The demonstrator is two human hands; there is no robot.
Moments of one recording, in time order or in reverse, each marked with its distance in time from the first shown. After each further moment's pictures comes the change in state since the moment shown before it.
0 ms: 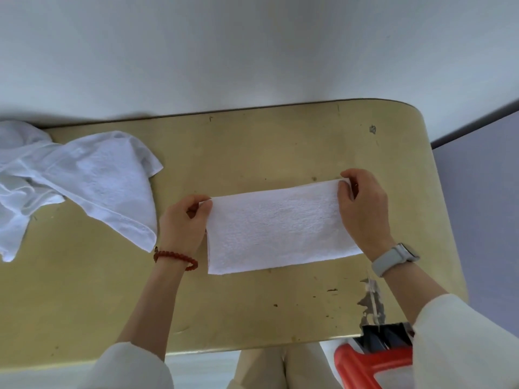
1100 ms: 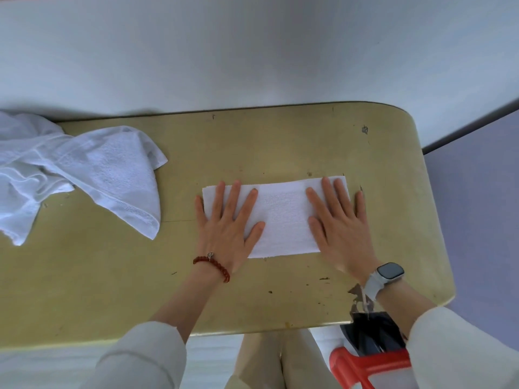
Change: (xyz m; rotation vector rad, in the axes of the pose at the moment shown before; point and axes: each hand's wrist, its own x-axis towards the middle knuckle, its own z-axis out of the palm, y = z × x) left_hand -0.029 -0.028 0.054 0.936 -0.034 0.625; right_hand -0.049 0.021 0.007 -0.556 -0.262 -0.377
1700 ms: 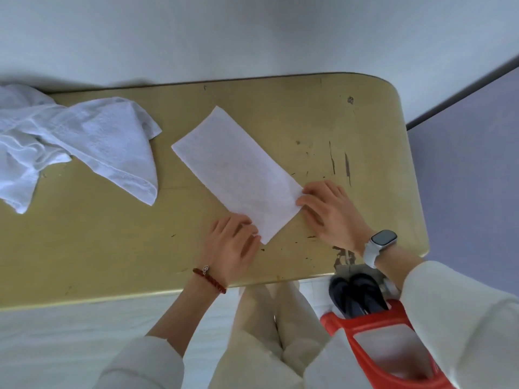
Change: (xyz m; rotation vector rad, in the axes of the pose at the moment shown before) left_hand -0.074 0.027 -0.011 -0.386 0.296 0.172; right_hand -0.031 0.007 -0.016 0.268 0.042 -0.326
